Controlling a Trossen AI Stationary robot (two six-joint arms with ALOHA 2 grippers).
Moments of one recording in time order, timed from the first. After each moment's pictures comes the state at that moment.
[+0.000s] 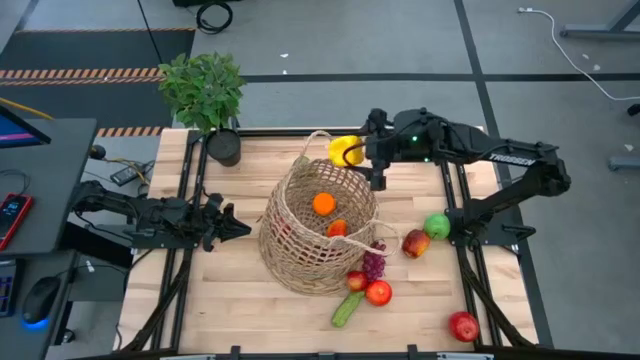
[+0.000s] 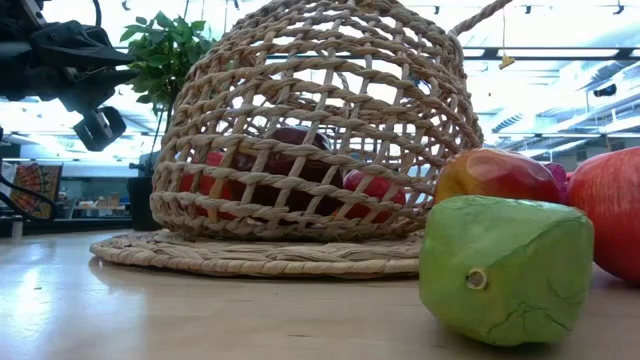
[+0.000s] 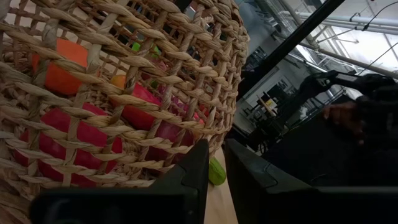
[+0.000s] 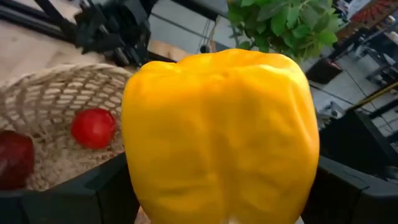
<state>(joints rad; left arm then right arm) -0.25 0.16 0.01 0.16 -0.10 -0.77 -0.12 1.31 1.45 -0.57 0.12 -0.45</state>
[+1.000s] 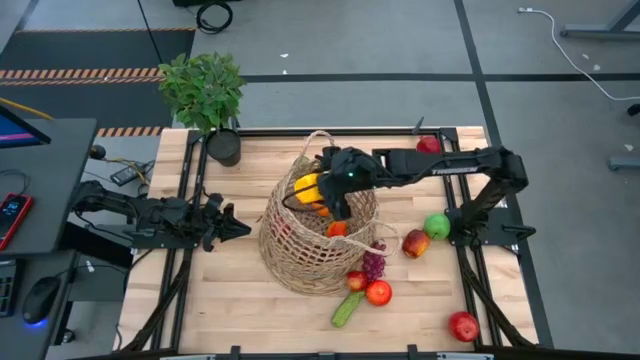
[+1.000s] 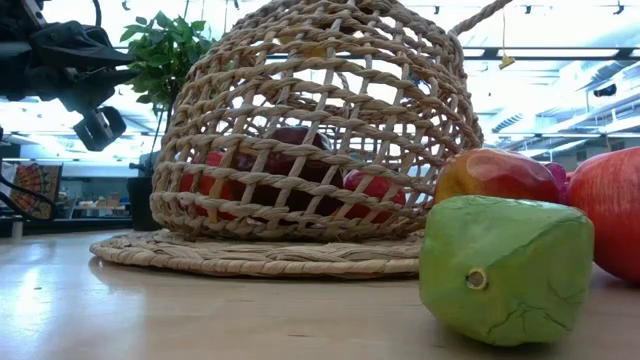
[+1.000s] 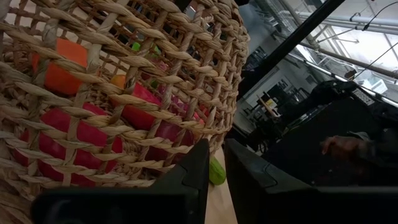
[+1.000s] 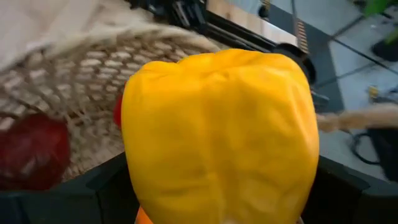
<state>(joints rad) -0.25 0.16 0.01 0.16 -0.10 -0.77 -0.03 1.66 1.54 -0.54 0.11 -0.40</state>
